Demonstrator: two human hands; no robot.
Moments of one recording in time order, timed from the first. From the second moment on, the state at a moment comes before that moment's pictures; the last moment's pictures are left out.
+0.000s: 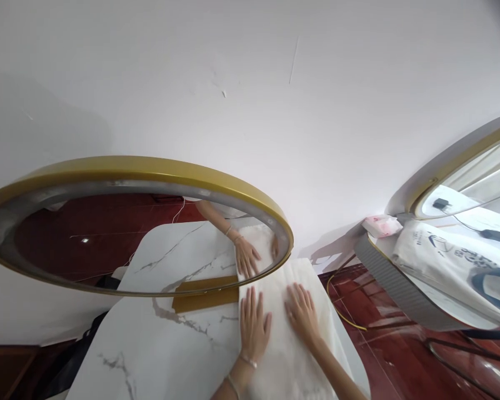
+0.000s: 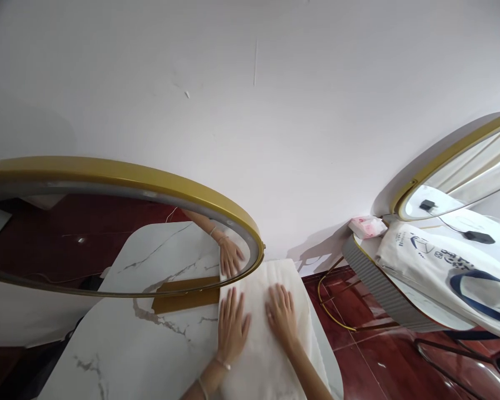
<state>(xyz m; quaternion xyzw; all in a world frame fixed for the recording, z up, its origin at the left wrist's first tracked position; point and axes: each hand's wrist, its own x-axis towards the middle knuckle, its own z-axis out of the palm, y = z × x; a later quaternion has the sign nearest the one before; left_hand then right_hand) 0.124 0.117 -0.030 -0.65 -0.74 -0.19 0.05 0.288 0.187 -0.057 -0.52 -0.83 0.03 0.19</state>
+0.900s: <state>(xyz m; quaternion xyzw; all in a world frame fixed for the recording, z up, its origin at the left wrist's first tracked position) 0.136 0.186 -0.034 -0.59 -0.79 -0.18 0.03 0.327 0.192 -0.039 -0.55 -0.81 0.11 0.16</state>
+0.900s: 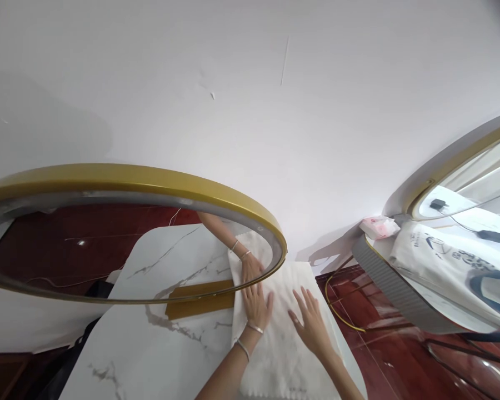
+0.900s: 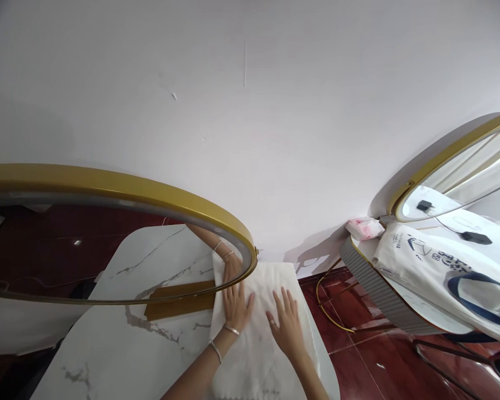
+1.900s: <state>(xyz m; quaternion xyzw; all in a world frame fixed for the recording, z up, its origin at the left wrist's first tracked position) 0.133 0.130 -0.039 -0.70 -0.68 -0.21 0.06 0.314 0.240 -0.055 -0.53 -0.83 -0.04 0.14</state>
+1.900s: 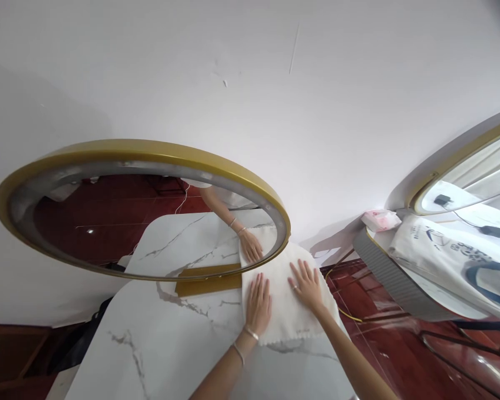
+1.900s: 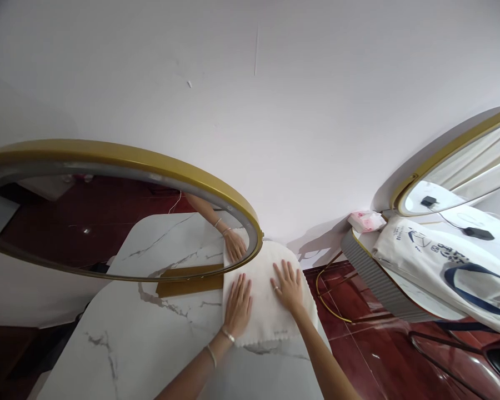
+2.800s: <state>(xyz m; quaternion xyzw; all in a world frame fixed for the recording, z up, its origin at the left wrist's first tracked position) 0.144 0.086 -0.034 -0.66 -0.70 -0.26 -0.01 0.379 0.108 -0.070 -0.55 -0.82 -0.04 0.17</state>
